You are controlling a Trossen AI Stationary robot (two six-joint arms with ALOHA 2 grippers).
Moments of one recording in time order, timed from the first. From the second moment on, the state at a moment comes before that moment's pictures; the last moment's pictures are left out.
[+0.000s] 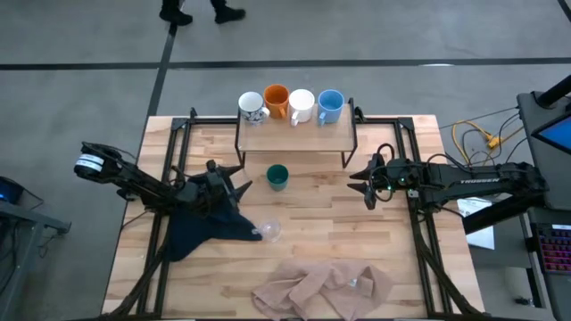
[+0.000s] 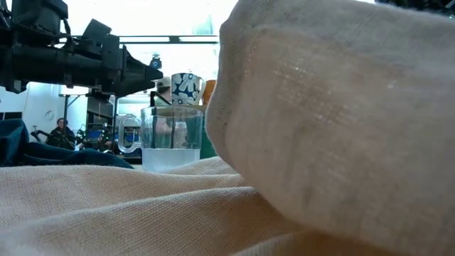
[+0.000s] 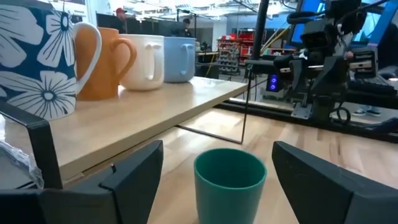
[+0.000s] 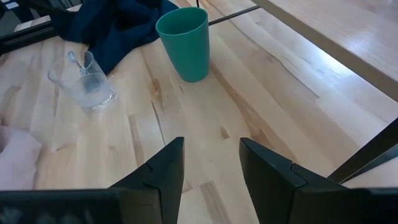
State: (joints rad) left arm -0.18 1.27 0.08 1.28 -0.71 -0.02; right arm -0.06 0.70 0.40 -0.23 0.13 0.30
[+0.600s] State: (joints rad) left arm -0.11 1.39 0.08 1.22 -0.74 -0.11; right arm -0.06 0.70 0.40 -0.22 0.12 0.33
